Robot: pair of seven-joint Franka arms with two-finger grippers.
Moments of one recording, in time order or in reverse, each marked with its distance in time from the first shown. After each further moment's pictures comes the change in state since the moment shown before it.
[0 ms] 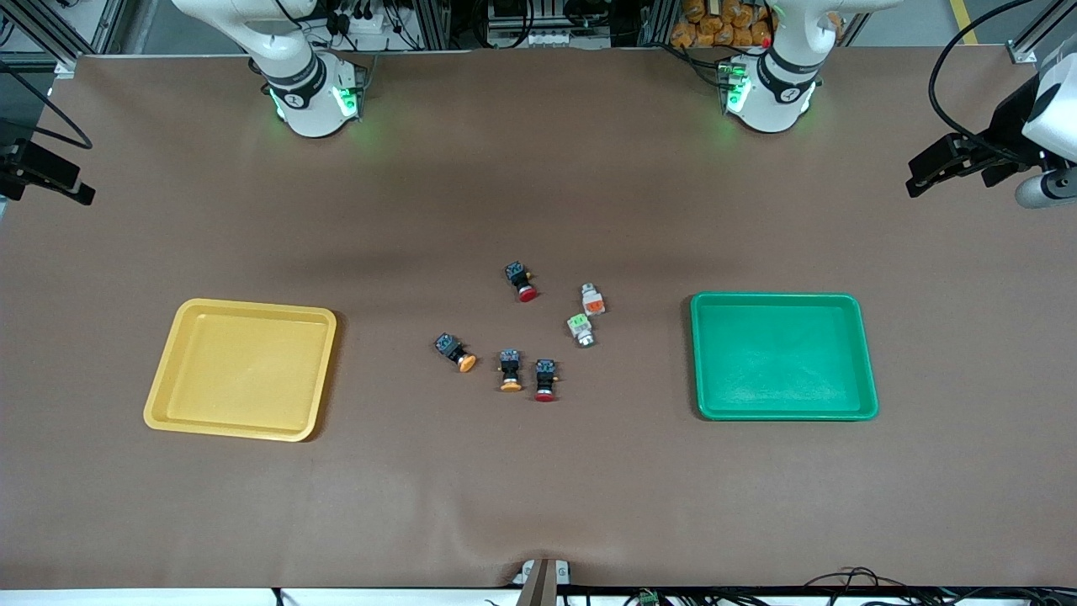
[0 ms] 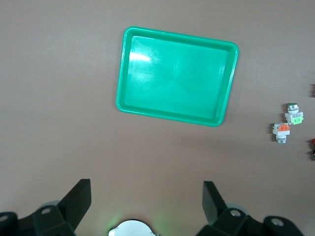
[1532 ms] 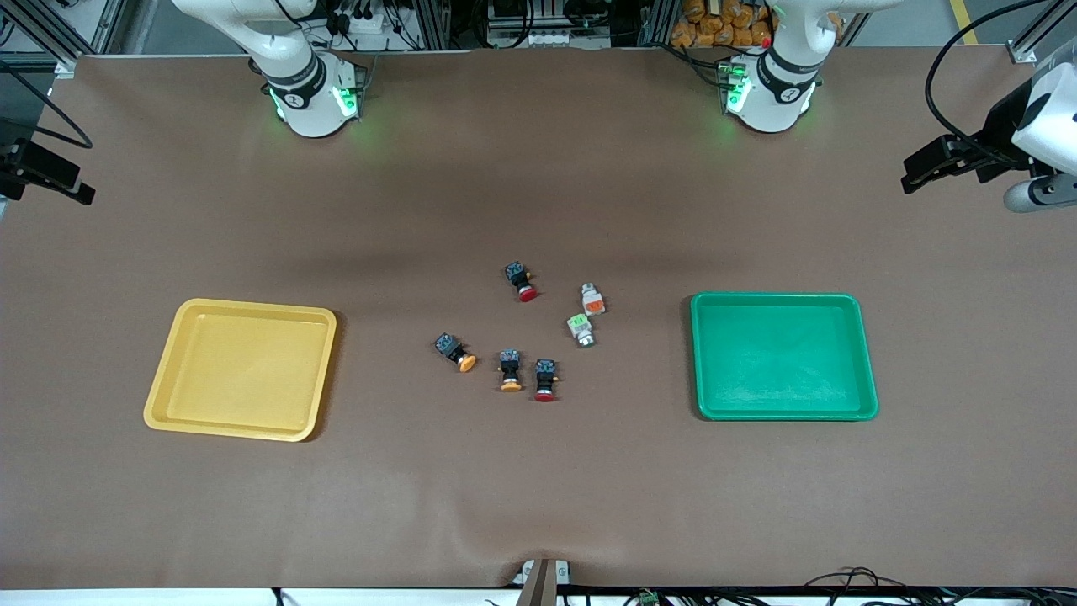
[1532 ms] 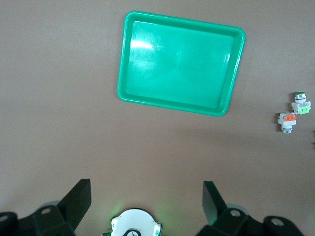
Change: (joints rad) left arm 0.000 0.012 -0.001 0.000 0.000 -0.045 0.000; right arm 0.000 0.000 0.001 0.000 0.000 -0.001 0.000
